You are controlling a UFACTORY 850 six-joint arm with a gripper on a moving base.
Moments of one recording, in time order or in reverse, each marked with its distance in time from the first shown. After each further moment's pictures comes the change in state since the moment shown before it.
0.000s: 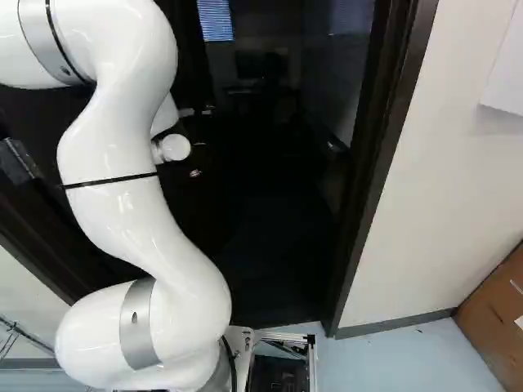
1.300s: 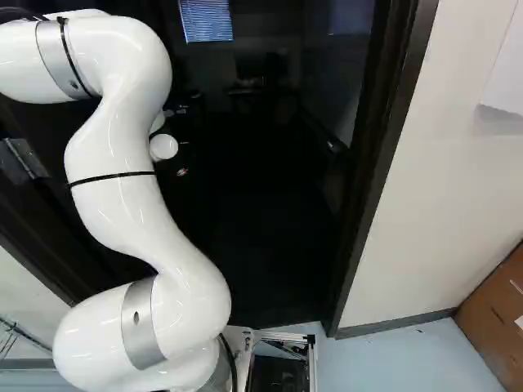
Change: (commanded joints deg) arm 5.3 -6.2 -8.0 -5.4 -2.5 0.0
